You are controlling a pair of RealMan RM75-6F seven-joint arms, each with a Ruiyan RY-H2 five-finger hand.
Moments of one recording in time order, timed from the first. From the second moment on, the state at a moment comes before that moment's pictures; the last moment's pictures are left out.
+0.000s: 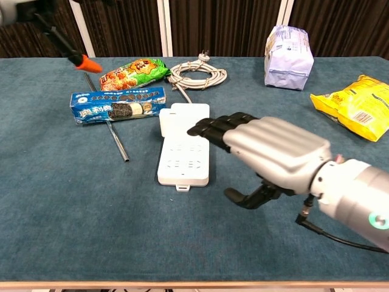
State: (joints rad) left arm -0.70 -1.35 -0.39 -1.81 0.98 1.01 0.54; right arm 0.47 -1.72 0.14 -1.74 -1.40 0.99 -0.74
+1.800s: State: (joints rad) left arm -1.03 -1.67 -0.27 -1.55 0.71 1.00 0.73; right arm 0.61 -1.95 0.10 -1.41 -1.27 0.95 -0.63
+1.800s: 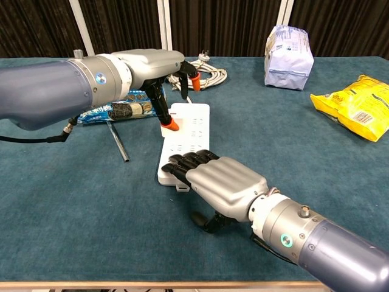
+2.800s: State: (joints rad) left arm -1.08 -1.77 -0.25 -1.42 0.60 1.01 0.79; right arm 0.63 -1.95 0.09 -1.42 -1.24 0.96 -0.65
